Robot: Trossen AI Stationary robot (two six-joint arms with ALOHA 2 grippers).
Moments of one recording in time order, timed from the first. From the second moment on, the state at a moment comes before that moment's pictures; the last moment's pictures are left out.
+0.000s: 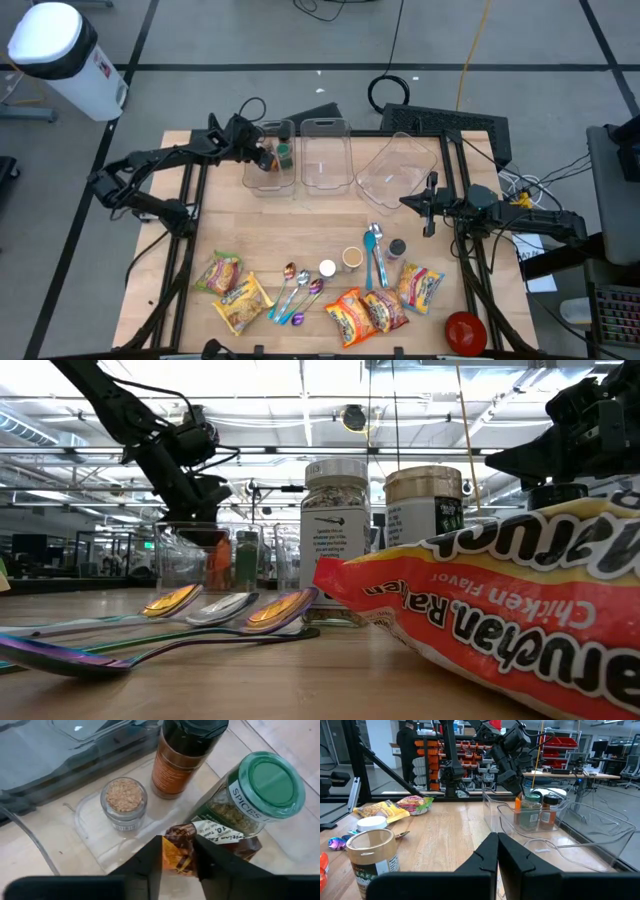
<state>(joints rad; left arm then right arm) 0.80 1.38 0.71 -0.18 0.07 -0.21 -0.15 0.08 0.01 0.08 0.00 -0.04</state>
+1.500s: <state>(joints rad) 0.43 0.68 0.59 -0.08 0.19 -0.03 -0.15 0.08 0.01 0.08 0.00 -0.04</state>
